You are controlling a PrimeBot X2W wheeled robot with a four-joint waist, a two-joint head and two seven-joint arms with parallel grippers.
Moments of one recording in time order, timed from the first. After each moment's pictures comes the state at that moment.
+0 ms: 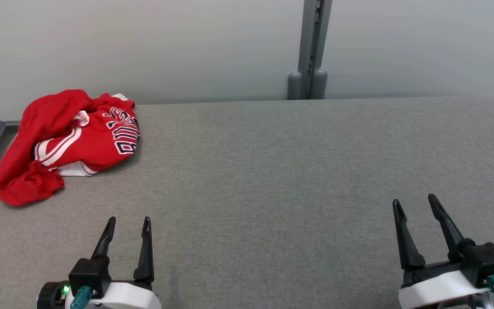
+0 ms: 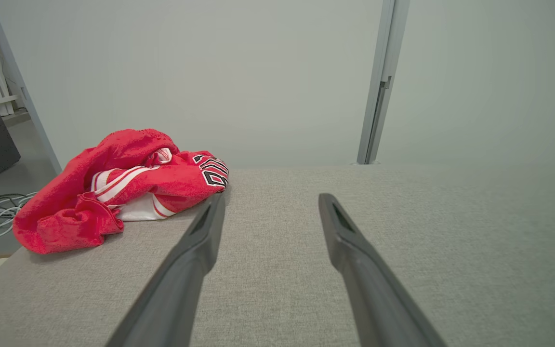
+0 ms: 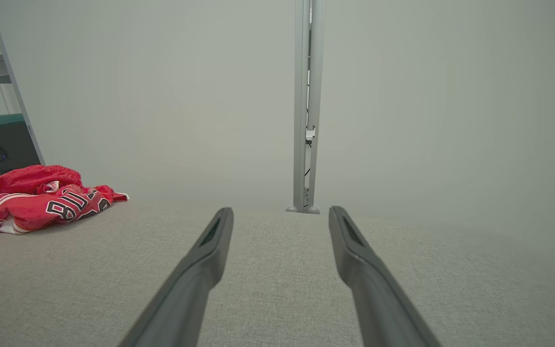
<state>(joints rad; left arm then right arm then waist) 0.00 0.05 -0.08 0.25 -0.13 0.05 -0.26 -0.01 -0.05 0.04 0.12 0.09 0.13 -0.26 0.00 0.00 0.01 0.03</state>
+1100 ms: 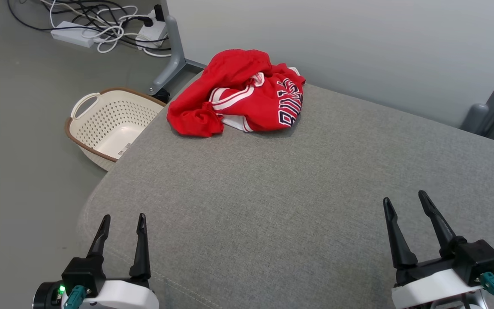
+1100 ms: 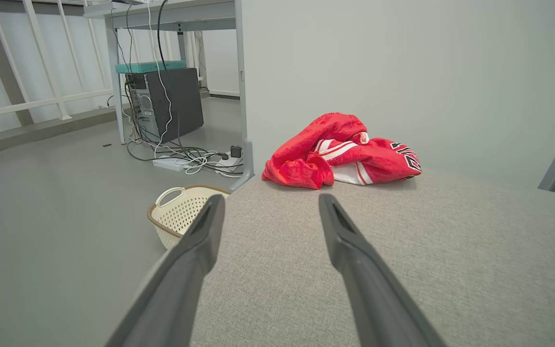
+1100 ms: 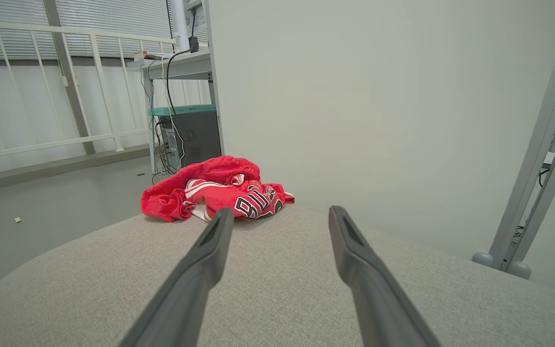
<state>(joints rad) -0.01 0.05 -0.07 0.24 -0.16 0.06 -0.26 -0.02 -0.05 0.07 0.11 0.09 0.13 -0.26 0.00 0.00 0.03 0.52</state>
